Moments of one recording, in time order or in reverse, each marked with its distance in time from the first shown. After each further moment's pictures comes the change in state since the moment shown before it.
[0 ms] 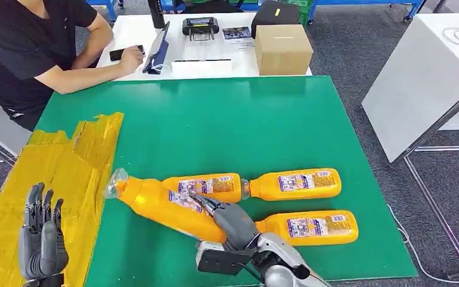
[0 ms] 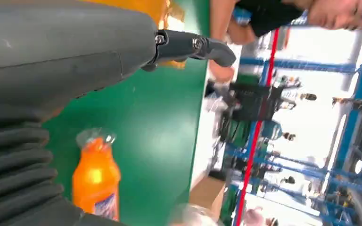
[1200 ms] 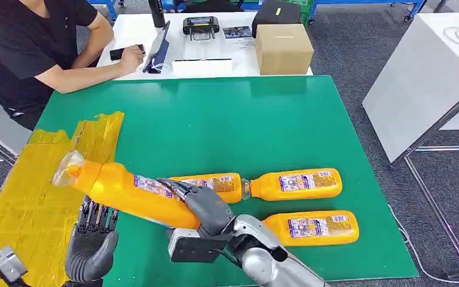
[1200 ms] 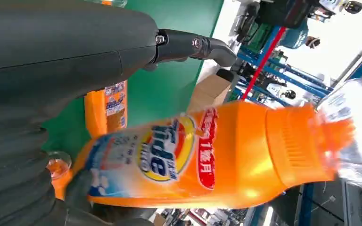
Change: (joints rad) left arm 0.043 0.028 -0.249 0.006 0.281 -0.109 0.095; right arm -0.123 0.148 0.051 0.066 -0.026 0.064 -0.023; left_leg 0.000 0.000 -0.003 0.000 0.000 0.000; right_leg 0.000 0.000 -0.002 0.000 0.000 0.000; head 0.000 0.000
